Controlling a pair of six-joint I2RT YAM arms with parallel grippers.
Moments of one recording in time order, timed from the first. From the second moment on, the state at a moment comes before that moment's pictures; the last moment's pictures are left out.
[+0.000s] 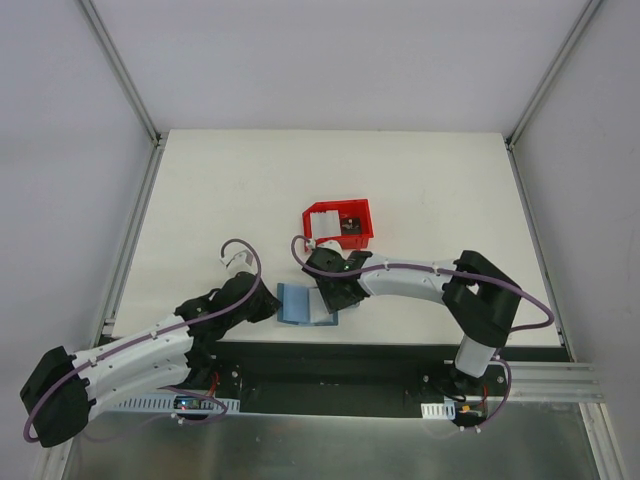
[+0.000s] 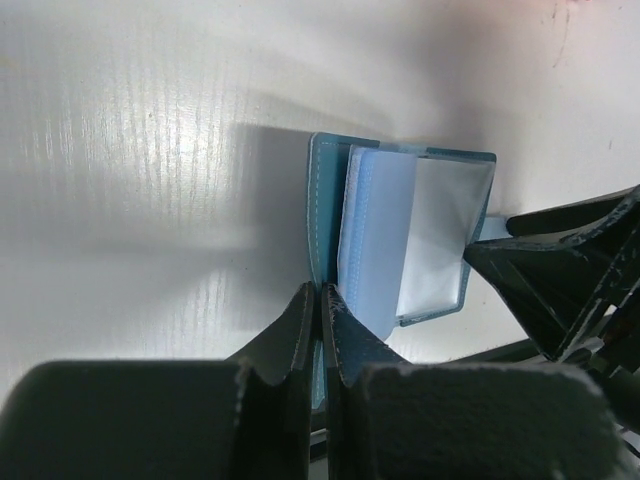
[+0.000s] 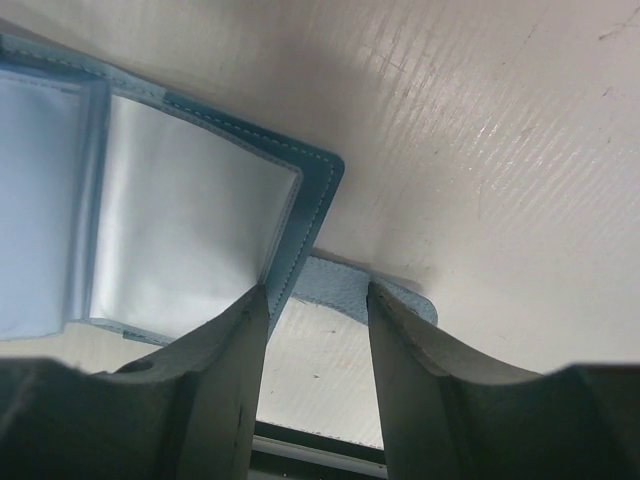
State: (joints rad) left arm -0.84 0.76 0.29 -0.30 -0.19 -1.08; right arm 1.09 1.75 1.10 -0.65 0.25 0.60
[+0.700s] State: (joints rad) left arm -0.85 0.81 0.34 -0.29 -0.19 -1.07; right arm 1.04 1.60 1.15 -0.56 0.09 0.54
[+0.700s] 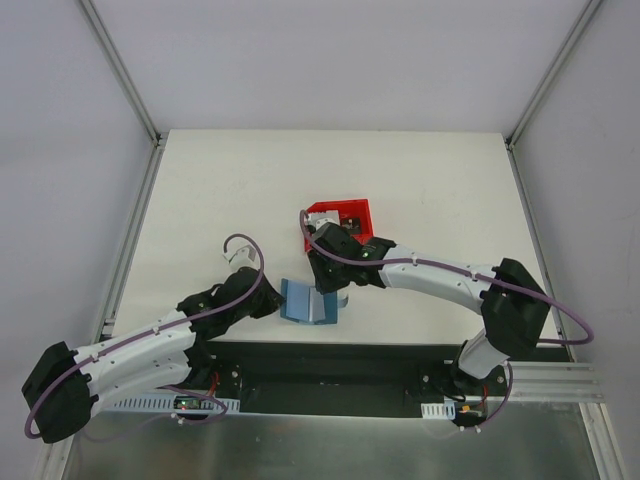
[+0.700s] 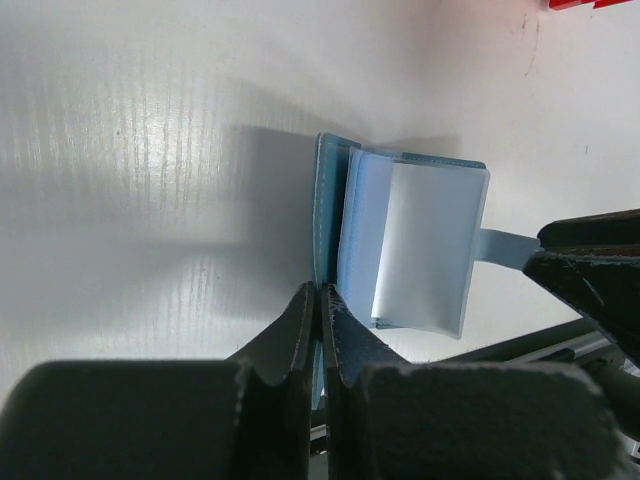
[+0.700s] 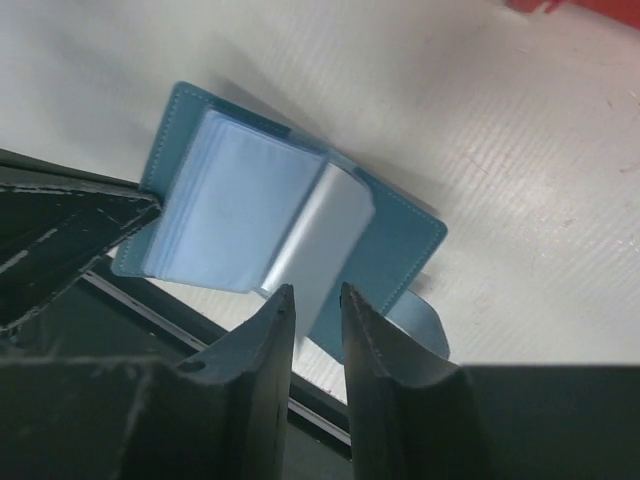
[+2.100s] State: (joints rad) left arm -0.84 0.89 0.28 -0.21 -0.20 -1.05; right arm 0.96 1.72 0.98 -0.37 -0.15 0.62
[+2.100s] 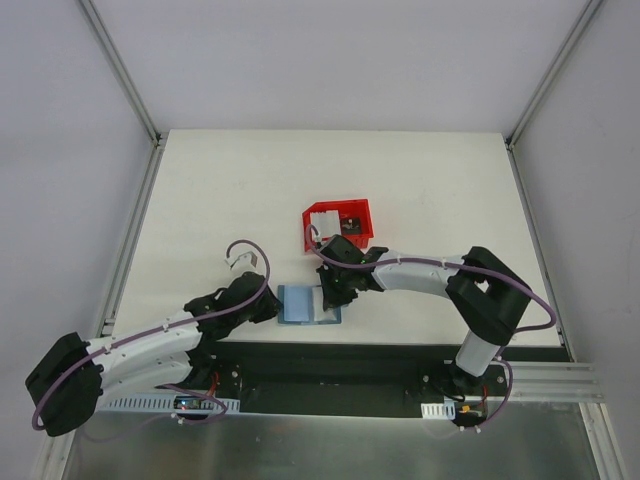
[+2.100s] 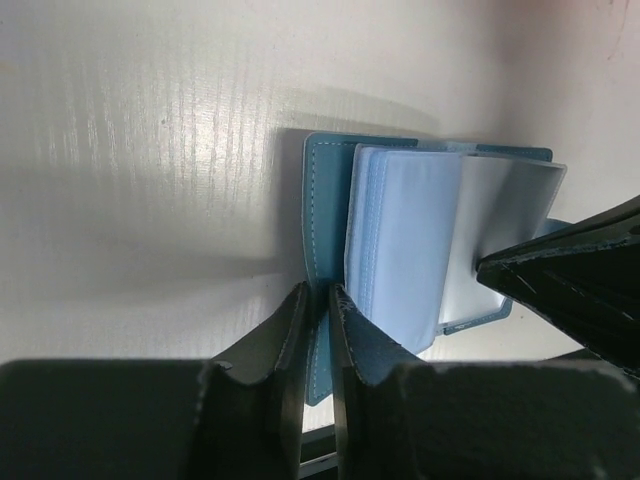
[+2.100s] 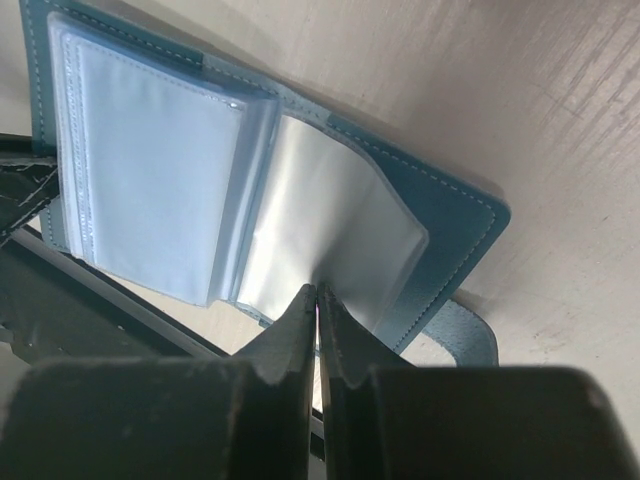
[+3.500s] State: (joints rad) left arm -0.76 0.72 0.16 -0.06 -0.14 -1.08; right arm 0.95 1.75 1.00 -0.40 -0.20 0.60
